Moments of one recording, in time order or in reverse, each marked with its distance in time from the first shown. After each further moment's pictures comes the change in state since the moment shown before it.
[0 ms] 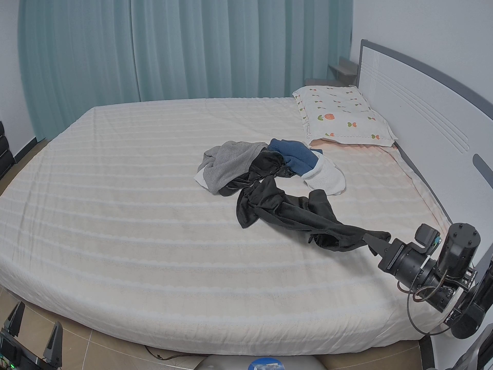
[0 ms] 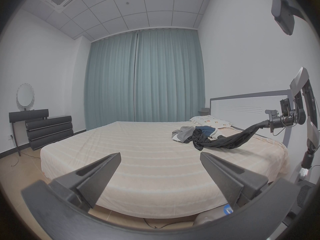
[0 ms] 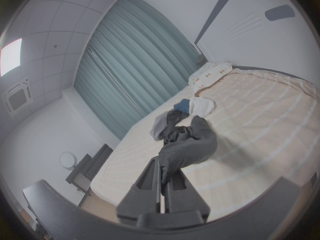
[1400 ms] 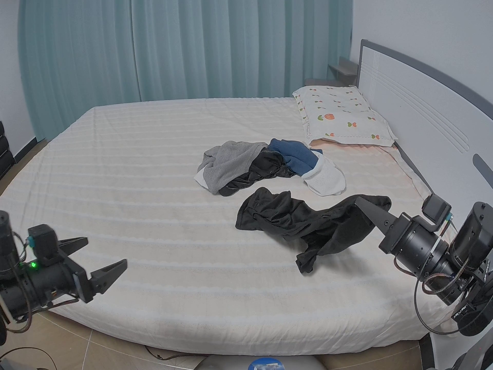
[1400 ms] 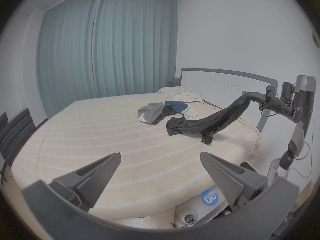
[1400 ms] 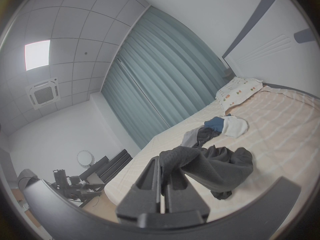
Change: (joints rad) left arm -0.205 1.099 -0.273 -0.463 -0.152 0.038; right arm 0.154 -0.176 -0.141 0.066 -0.033 -0.084
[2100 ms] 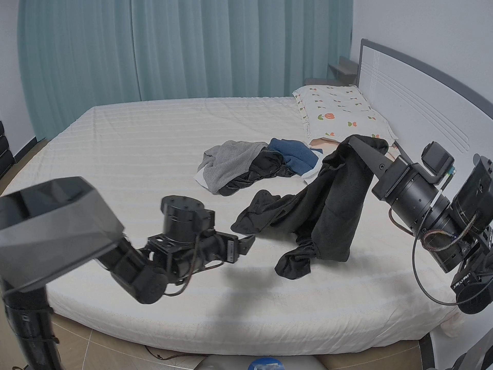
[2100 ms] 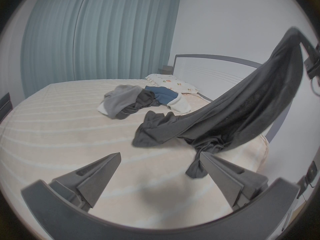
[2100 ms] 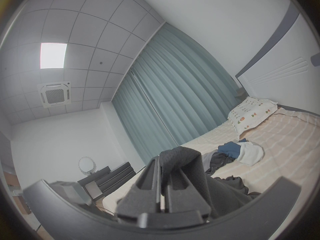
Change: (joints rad) left arm -0.349 1.045 -0.559 -0.425 0.208 -0.225; right arm 0.029 -0.010 -0.266 0.086 -0.039 -0.106
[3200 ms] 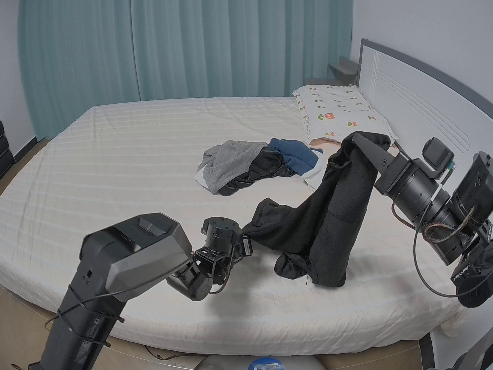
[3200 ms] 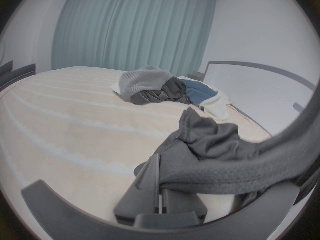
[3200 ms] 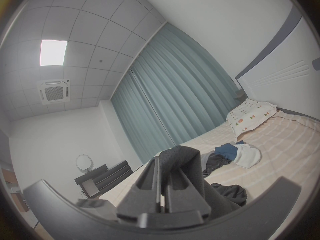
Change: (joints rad) left arm 0.007 0.472 -0.447 -0.051 0.239 -0.218; right arm -0.049 0.006 -0.016 0.014 0.043 -0.012
